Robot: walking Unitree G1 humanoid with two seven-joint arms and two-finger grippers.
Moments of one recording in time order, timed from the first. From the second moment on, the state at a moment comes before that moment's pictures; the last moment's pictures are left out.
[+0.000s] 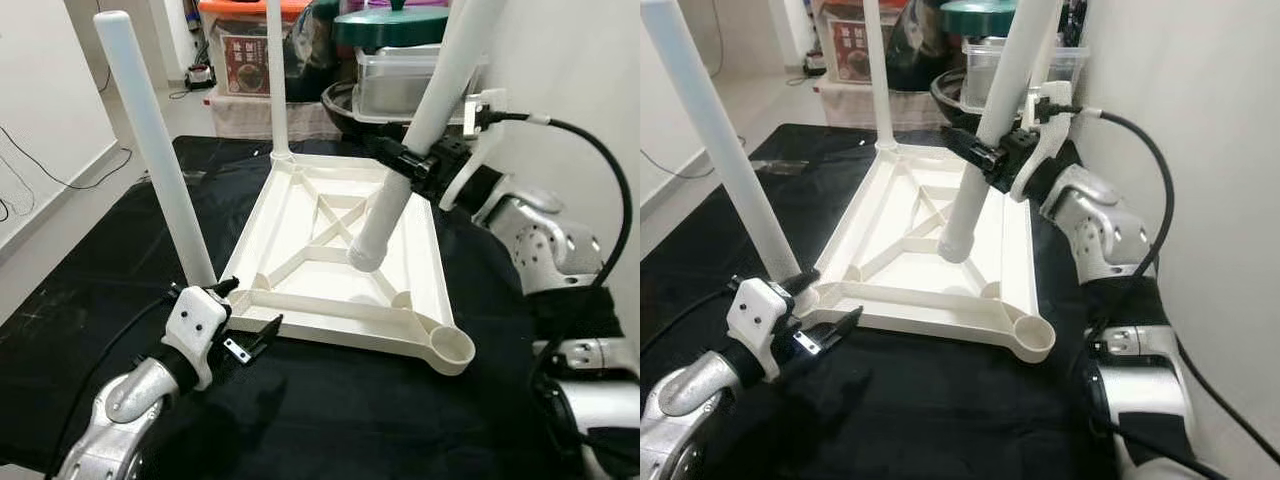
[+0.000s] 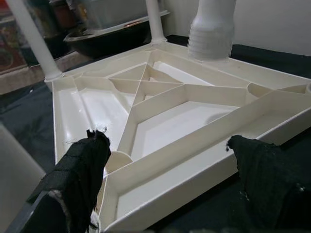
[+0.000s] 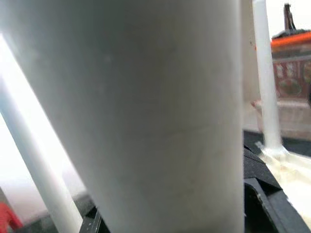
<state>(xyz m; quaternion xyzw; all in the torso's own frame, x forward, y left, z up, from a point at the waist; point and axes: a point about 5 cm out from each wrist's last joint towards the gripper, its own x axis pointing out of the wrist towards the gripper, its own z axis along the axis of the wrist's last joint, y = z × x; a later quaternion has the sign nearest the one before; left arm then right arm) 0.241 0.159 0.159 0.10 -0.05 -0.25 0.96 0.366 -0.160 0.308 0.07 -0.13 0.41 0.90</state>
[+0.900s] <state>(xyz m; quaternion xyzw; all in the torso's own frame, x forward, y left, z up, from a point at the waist) 0.298 0.260 0.169 0.10 -0.02 -0.13 0.99 0.346 -0.137 0.301 0.21 -0.14 0.46 0.85</state>
